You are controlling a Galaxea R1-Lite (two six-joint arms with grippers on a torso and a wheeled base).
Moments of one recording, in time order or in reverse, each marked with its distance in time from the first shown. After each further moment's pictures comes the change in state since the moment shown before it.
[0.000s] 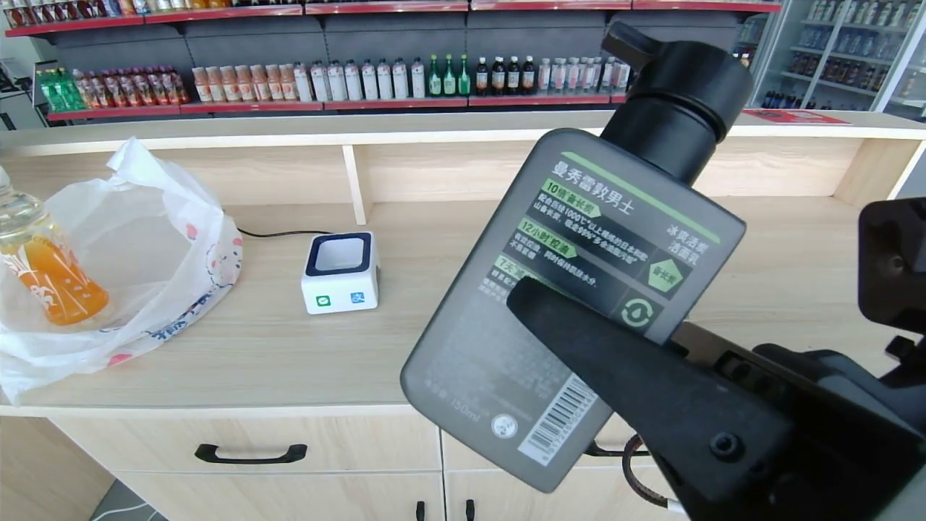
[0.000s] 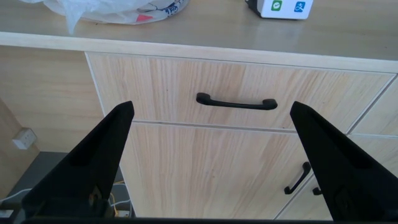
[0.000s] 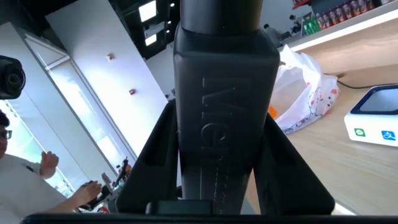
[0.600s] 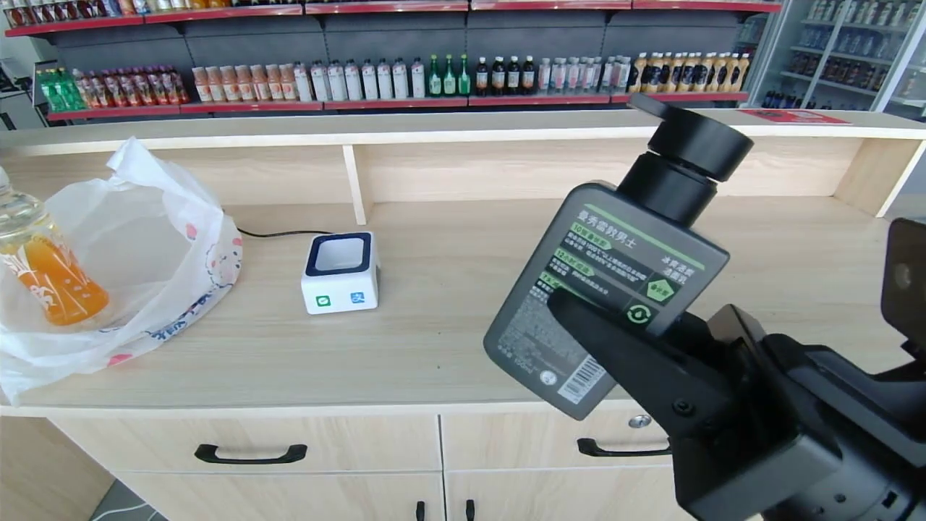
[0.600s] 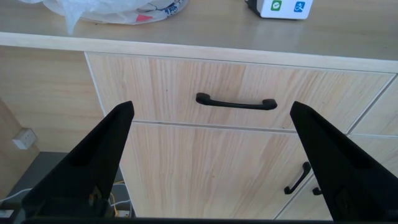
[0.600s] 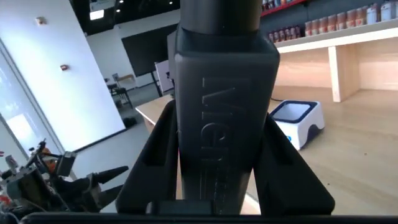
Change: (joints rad) left arm 0.001 0.000 0.000 0.000 0.000 0.000; right arm -0.145 -0.020 0.093 0.001 -0.007 -0.290
